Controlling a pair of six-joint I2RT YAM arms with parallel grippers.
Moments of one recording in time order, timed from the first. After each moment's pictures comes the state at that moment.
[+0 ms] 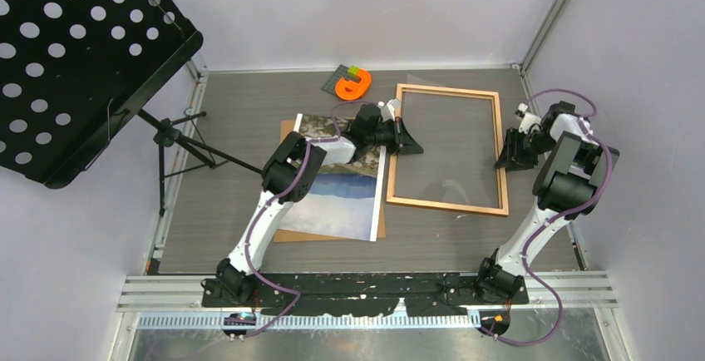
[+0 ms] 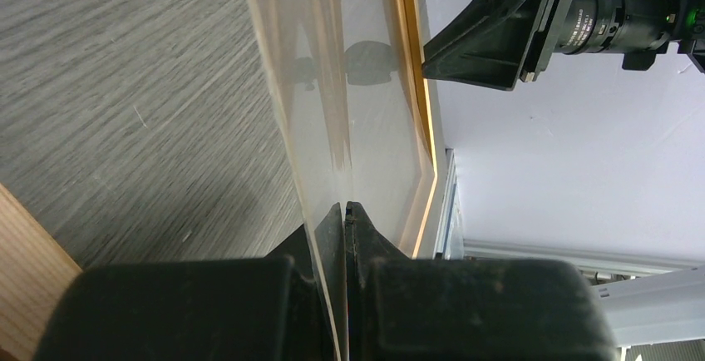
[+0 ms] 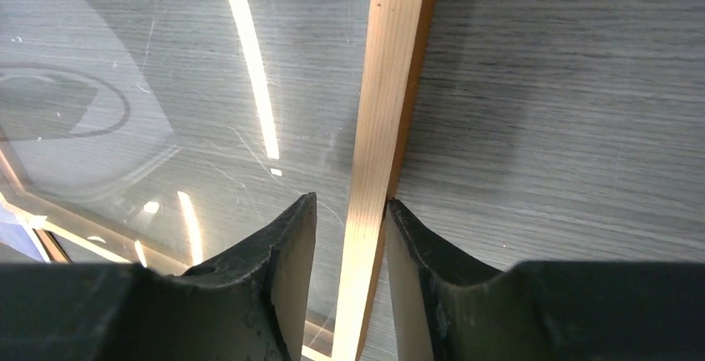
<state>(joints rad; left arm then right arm) -0.66 2.50 1.70 0.48 0.72 -1.02 -0.48 1.95 1.37 -0.84 -0.45 -0.36</state>
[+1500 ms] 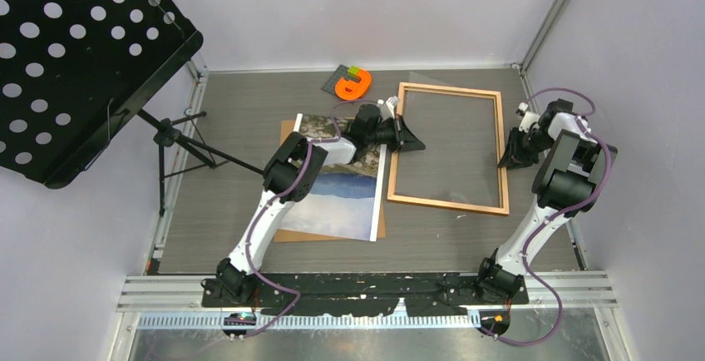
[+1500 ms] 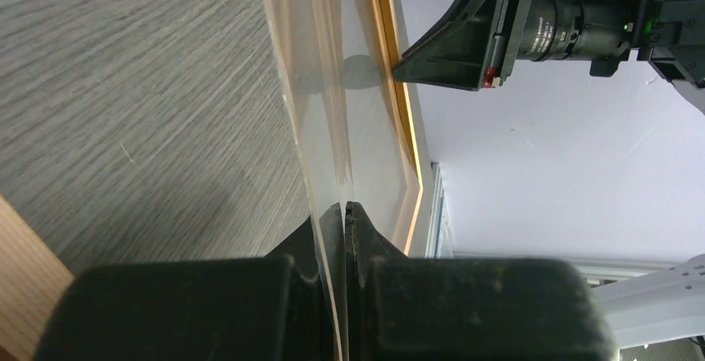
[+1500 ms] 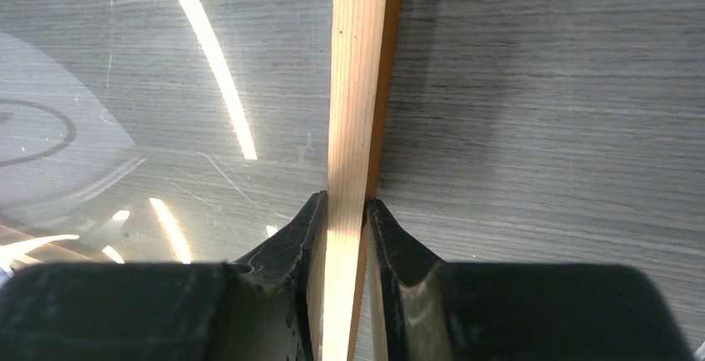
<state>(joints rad) -0.66 2.52 1.71 0.56 0.71 -1.06 -0.47 1.98 1.39 -0.80 -0.38 -0.32</state>
